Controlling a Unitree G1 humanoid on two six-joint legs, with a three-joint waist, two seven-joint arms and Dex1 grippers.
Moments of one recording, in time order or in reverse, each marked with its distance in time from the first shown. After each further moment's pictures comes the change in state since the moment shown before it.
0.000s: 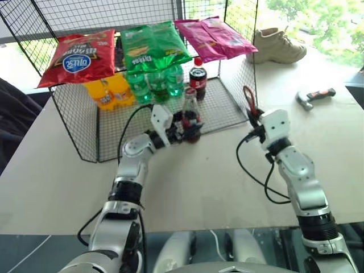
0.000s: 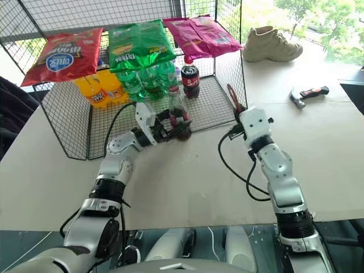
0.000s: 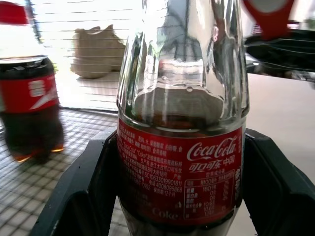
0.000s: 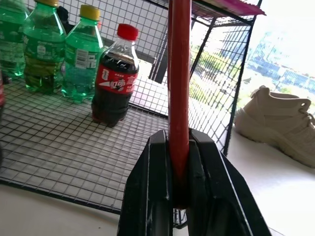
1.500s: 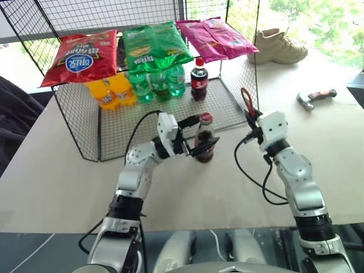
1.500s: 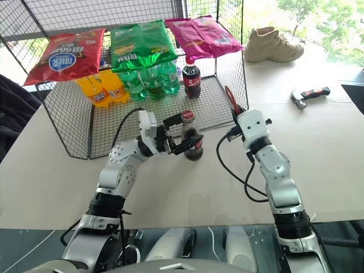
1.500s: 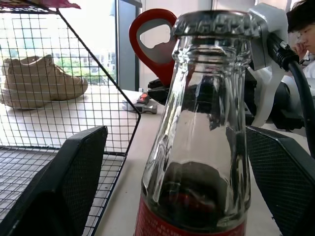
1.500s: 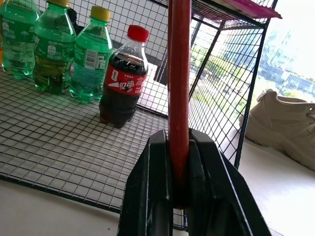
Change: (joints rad) left arm 0.087 -0.041 -0.043 -0.196 -0.098 0.063 -0.065; right arm 0.011 0.027 0.010 0.012 -0.039 -0.029 0.020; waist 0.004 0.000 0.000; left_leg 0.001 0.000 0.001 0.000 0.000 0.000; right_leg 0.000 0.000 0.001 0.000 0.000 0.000
